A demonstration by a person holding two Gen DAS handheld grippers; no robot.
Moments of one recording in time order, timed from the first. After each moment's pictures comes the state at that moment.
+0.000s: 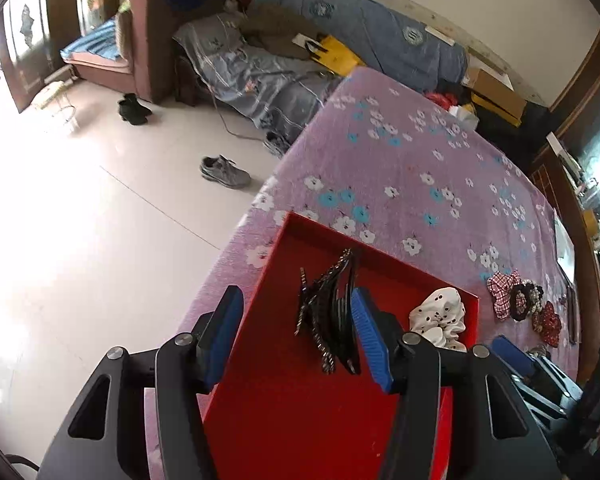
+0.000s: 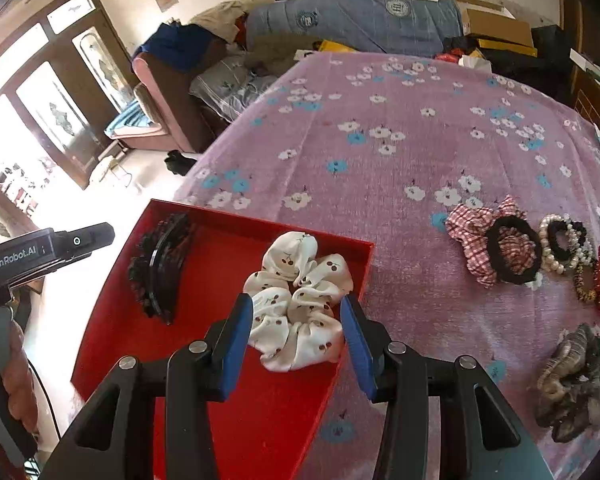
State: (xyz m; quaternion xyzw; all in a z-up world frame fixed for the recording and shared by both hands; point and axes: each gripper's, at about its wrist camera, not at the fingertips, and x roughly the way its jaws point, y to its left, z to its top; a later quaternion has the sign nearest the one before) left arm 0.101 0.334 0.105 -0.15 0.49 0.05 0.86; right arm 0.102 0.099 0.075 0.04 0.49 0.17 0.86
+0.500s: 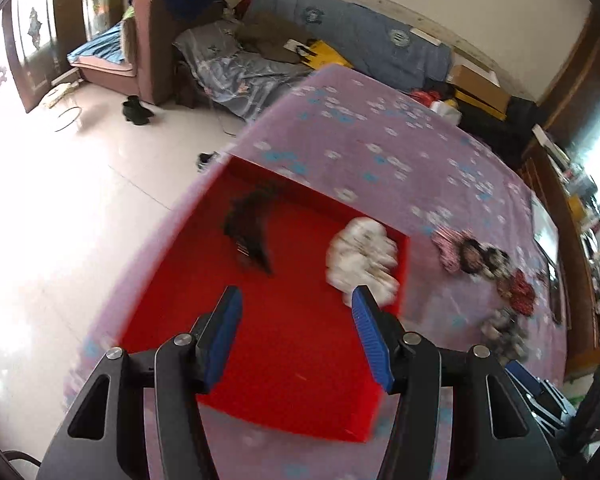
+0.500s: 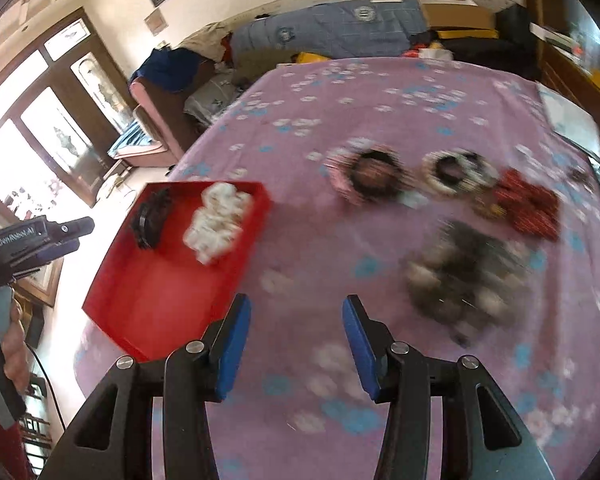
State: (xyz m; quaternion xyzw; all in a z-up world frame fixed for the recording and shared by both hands) left arm 0.022 0.233 0.136 -0.15 0.48 0.04 0.86; right arm 0.003 -0.041 0.092 0.08 0.48 0.16 0.86
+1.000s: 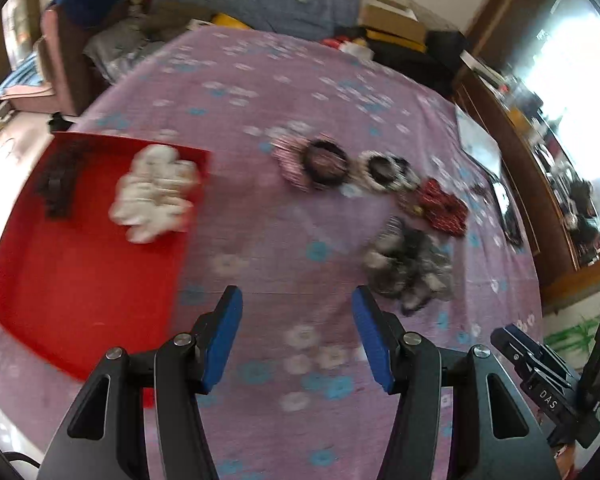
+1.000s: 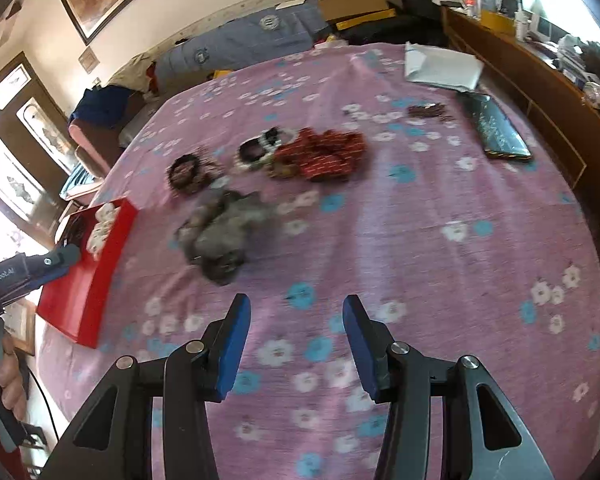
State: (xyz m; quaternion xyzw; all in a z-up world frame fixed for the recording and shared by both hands) left arm 0.026 0.048 0.101 -0.10 0.52 -0.08 0.85; right arm -0.042 -0.219 0.080 0.12 0.47 0.05 0.87
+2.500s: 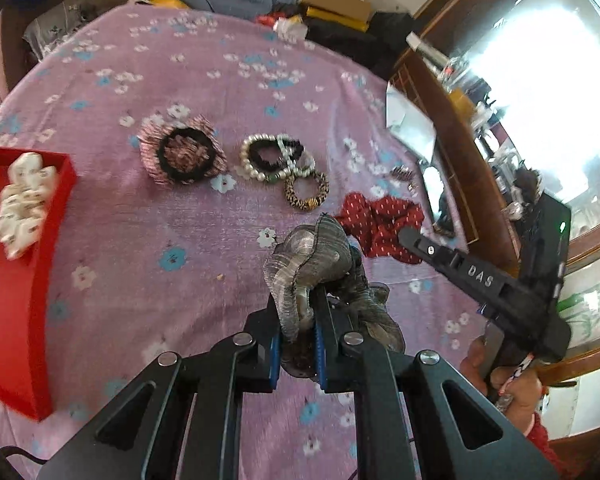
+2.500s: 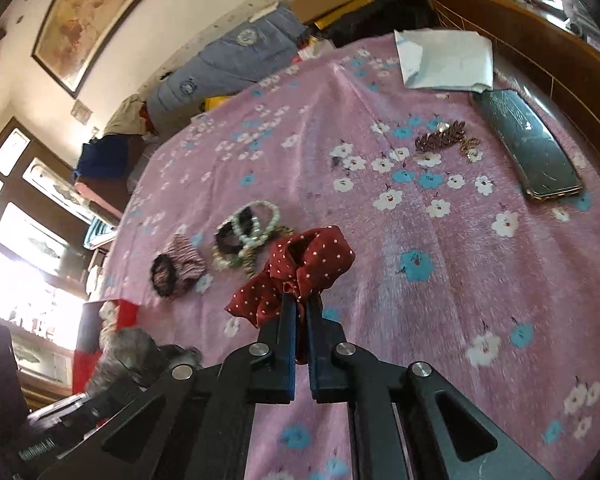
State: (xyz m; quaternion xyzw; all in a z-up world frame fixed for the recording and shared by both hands) left arm 0.047 -0.023 0.108 -0.15 0.53 -0.18 0.82; right arm 0.061 -0.267 0.077 0.24 0.46 0.07 0.85
